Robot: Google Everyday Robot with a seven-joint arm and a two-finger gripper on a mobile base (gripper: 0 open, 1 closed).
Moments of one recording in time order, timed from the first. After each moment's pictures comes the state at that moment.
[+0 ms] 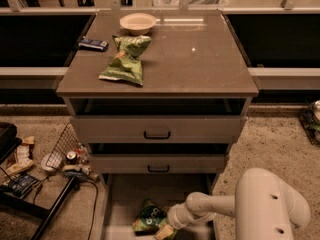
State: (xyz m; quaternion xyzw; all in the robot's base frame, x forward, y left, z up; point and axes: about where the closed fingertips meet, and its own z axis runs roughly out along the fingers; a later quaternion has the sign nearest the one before) arm 0.461 -0.009 0.146 -0.54 0.76 0.29 0.20
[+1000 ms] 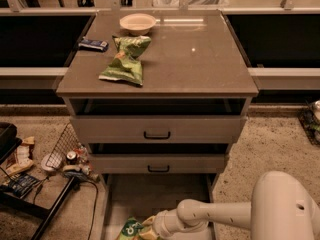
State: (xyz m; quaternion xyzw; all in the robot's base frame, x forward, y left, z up) arm 0.417 0.066 0.217 -0.52 0.74 0.35 0.25
